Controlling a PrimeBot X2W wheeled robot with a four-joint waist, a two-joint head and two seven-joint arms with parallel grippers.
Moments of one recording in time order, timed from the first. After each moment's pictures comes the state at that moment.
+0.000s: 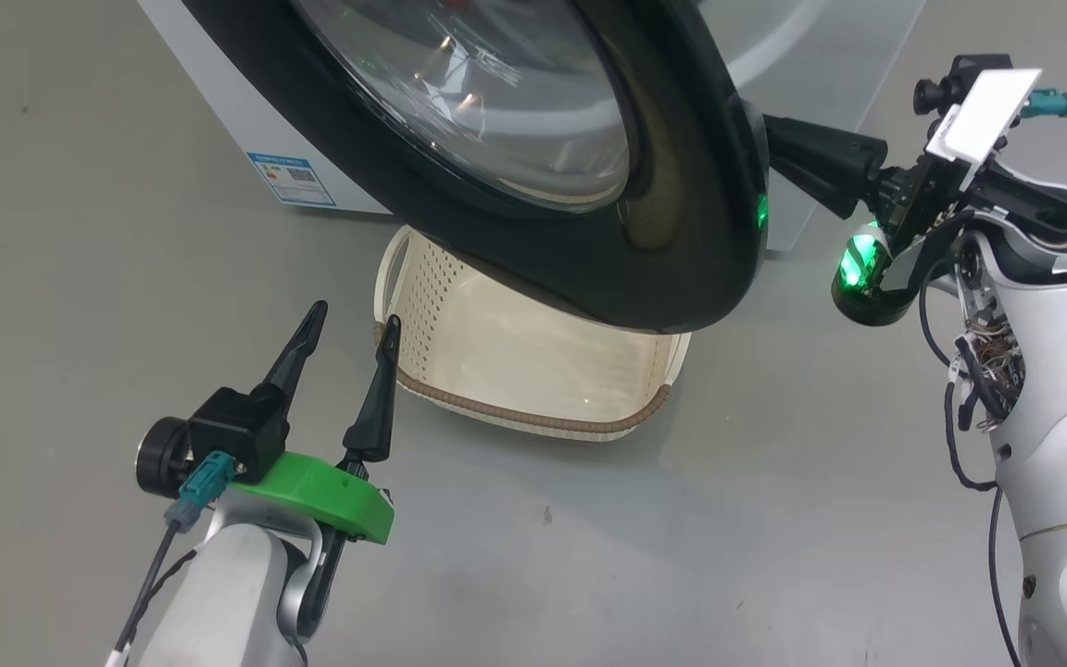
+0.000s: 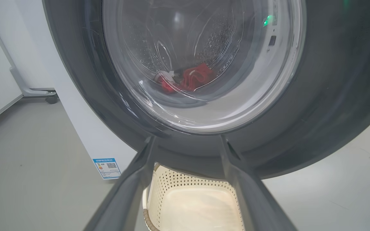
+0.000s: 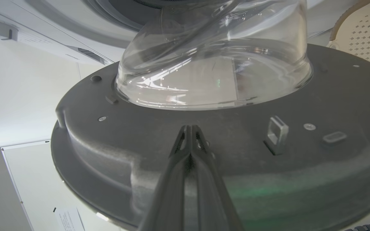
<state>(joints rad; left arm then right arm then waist) -0.32 0.03 -0.30 0.32 -0.35 -0.09 -0.25 -0.82 -0.13 0.10 0.59 1.74 0.02 0.94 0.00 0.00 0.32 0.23</state>
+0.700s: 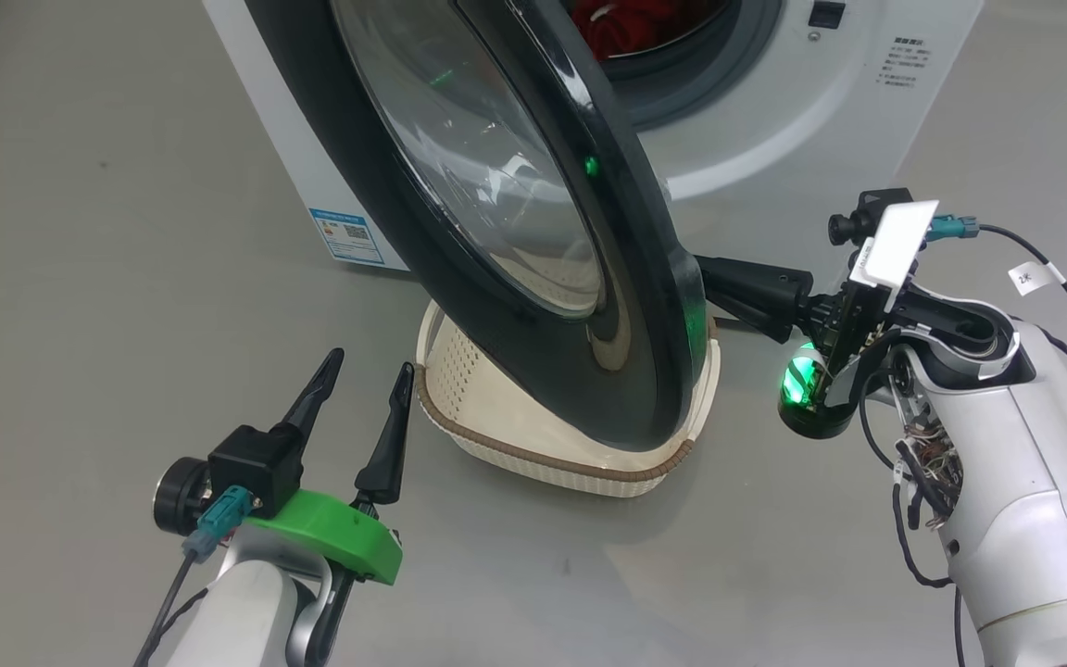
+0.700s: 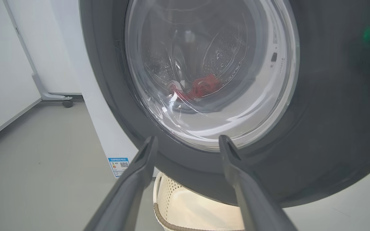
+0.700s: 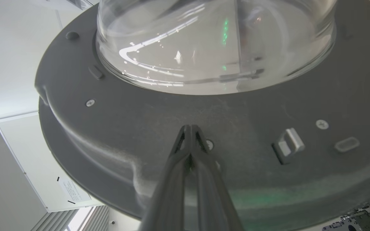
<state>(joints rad) -0.27 0.03 -0.32 0.34 -0.35 -0.09 -0.25 -0.66 -0.08 0.16 0.57 1.78 0.03 0.99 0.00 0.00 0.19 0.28</state>
